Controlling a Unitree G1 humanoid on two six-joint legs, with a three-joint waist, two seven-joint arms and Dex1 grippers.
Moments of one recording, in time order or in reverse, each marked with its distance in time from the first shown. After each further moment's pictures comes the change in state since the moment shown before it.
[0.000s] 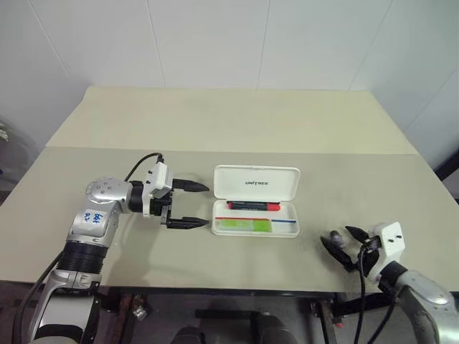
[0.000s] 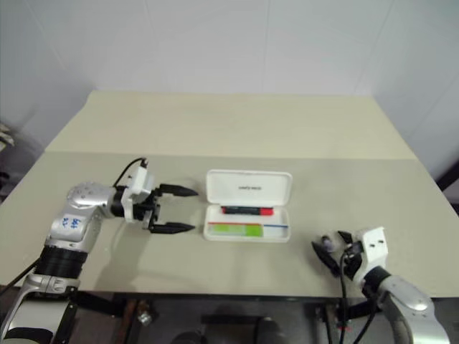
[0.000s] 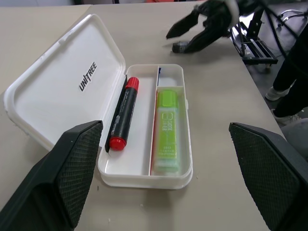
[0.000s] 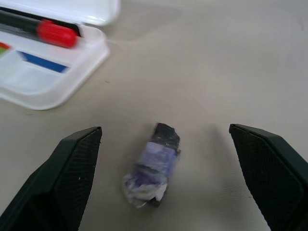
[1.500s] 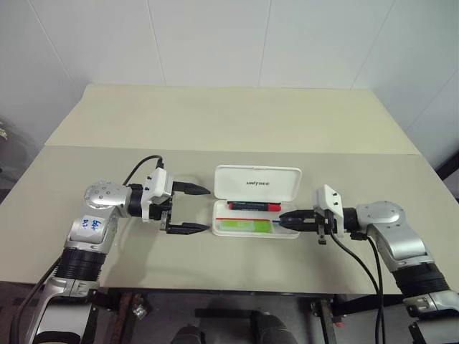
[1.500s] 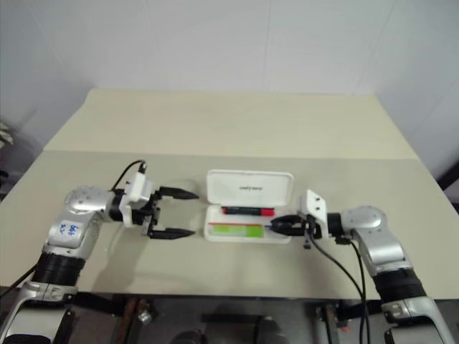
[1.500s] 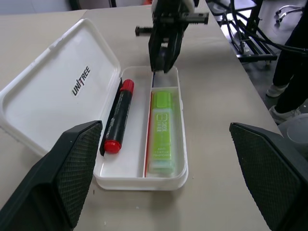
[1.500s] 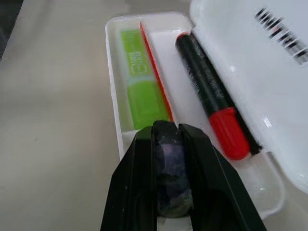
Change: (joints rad) left arm 0.061 0.006 0.008 -0.082 -0.009 -0.022 0.009; right arm -0.623 -0.179 0.432 0.443 -0.121 -0.262 0.704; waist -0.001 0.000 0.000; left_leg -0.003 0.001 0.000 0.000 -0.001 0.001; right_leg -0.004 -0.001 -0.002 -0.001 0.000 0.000
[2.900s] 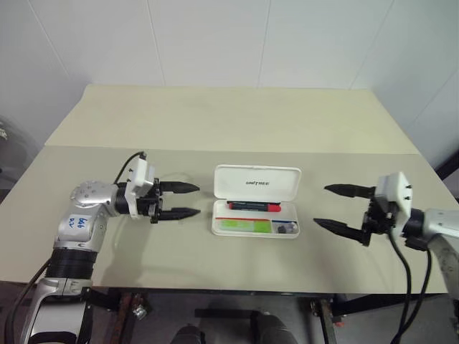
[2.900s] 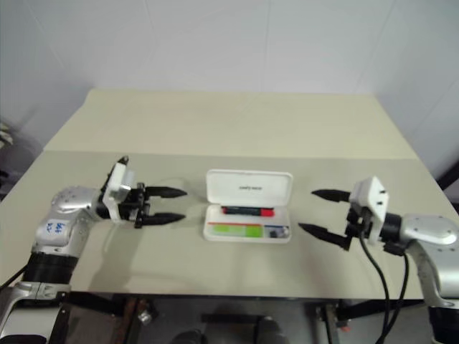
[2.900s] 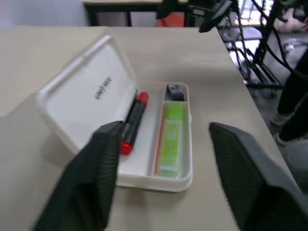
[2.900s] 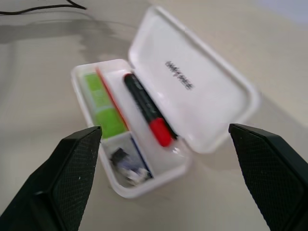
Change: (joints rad) left arm -0.035 0.025 0.088 0.108 -0.113 0.044 -0.024; right arm 0.318 -0.160 -0.432 -0.459 0.214 0.243 -0.170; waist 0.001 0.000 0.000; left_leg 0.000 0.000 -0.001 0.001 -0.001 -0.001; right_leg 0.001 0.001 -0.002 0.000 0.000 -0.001
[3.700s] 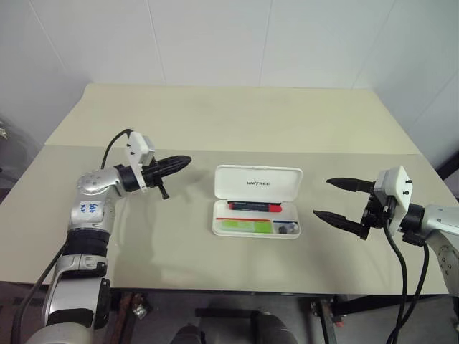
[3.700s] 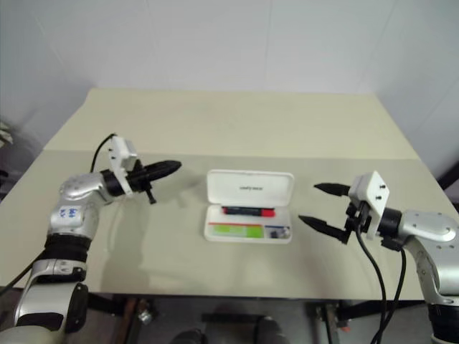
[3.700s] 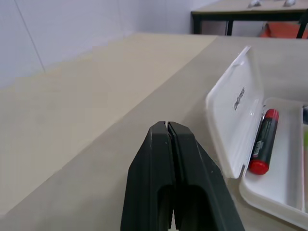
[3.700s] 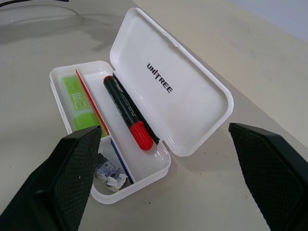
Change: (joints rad) left arm -0.182 -0.127 0.014 0.291 0.195 -0.131 0.377; right arm -0.036 0.009 0.045 0.004 -0.007 -0.002 -0.065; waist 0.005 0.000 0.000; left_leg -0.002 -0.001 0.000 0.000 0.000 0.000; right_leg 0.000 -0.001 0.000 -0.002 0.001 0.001
